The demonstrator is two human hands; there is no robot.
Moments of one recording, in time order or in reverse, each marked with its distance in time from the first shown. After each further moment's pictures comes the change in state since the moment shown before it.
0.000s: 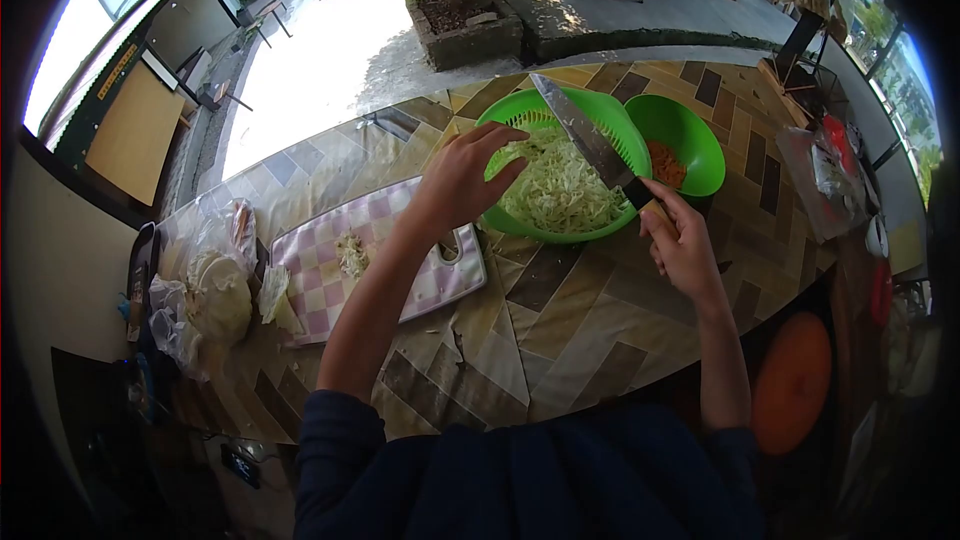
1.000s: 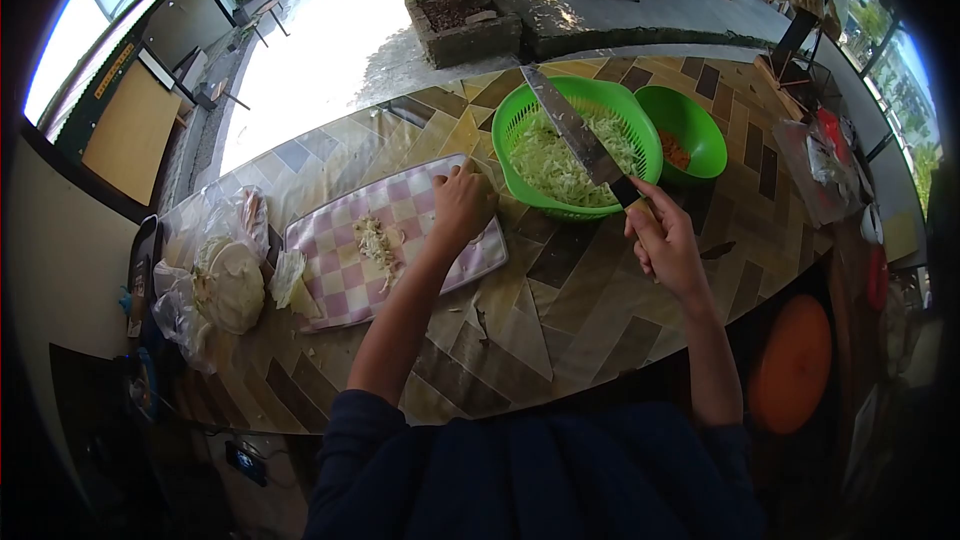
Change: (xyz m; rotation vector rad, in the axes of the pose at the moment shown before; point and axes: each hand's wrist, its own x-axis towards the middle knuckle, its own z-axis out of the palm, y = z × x) left_hand -0.073 -0.058 0.046 0.397 -0.115 -0.351; right_hand -0.026 -0.007 0.043 0.155 -0.033 0.001
